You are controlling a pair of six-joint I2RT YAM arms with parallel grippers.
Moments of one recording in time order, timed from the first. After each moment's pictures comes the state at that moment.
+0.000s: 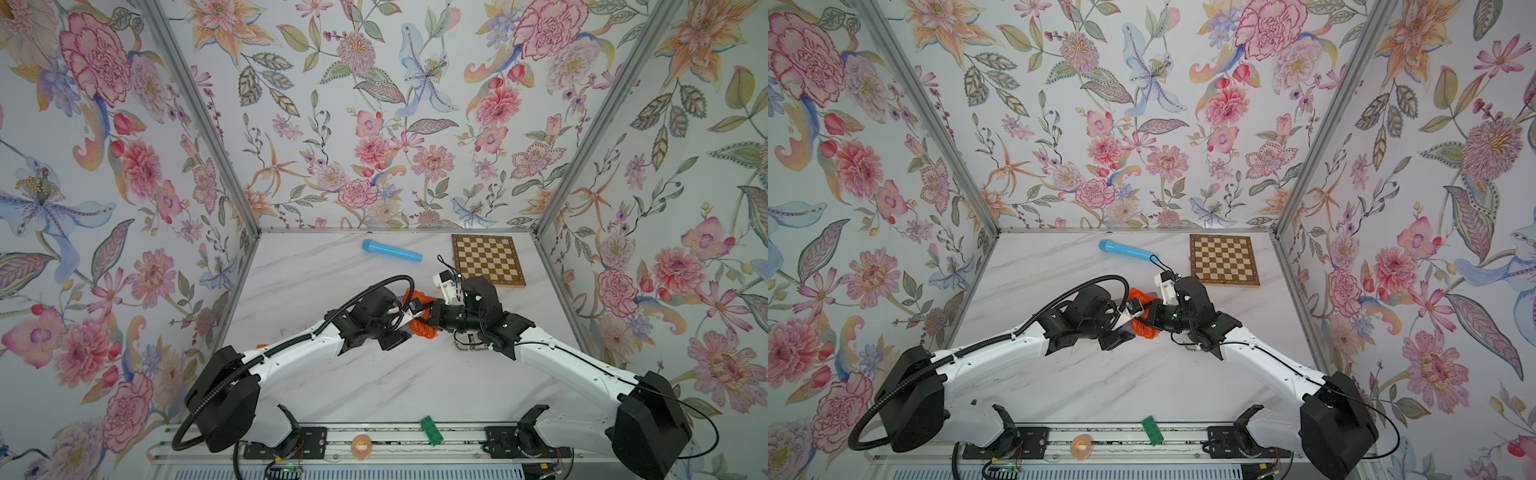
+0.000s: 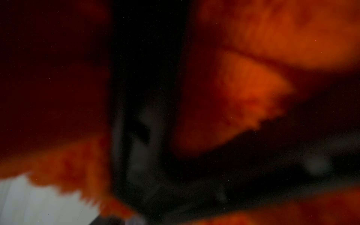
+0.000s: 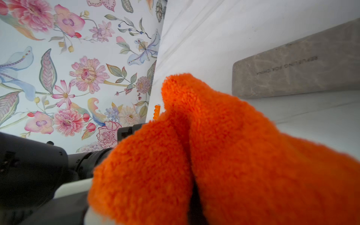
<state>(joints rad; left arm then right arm) -0.82 1.40 0.92 -0.32 0.14 0.36 0.68 1.25 0.76 0.03 -0.51 0.94</state>
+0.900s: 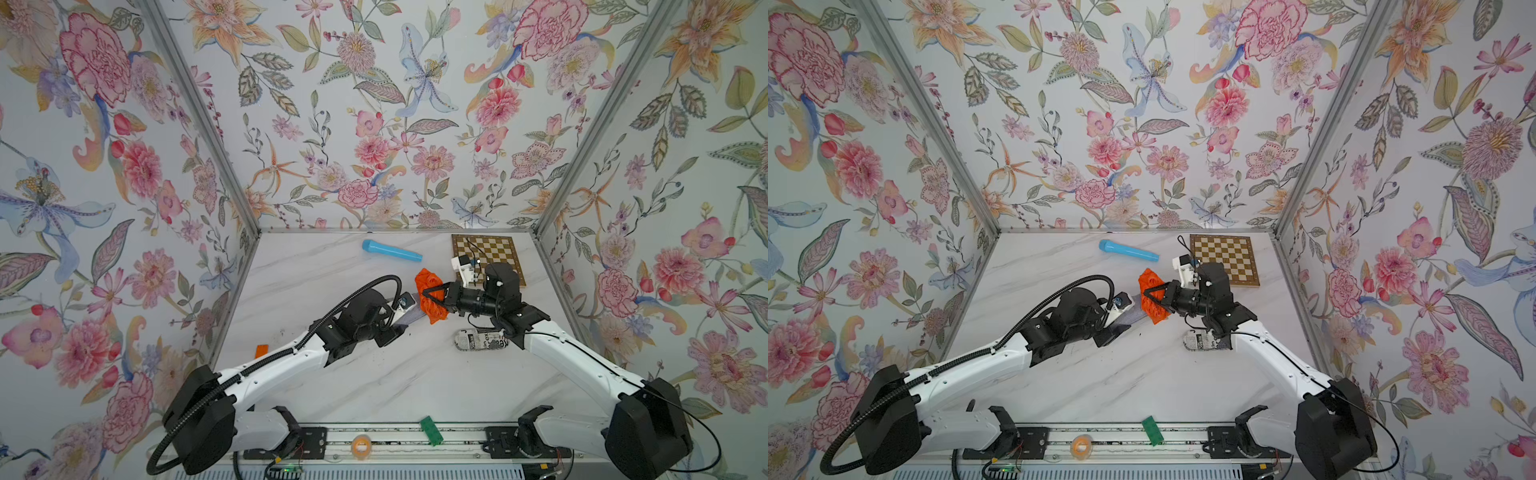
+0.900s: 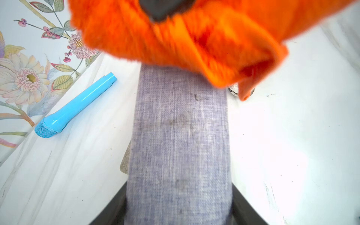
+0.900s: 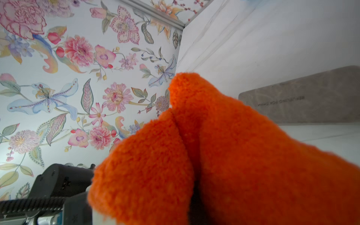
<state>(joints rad) -0.82 1.29 0.86 -0.18 0.05 0.32 0.45 1.23 0.84 0.00 -0.66 0.94</state>
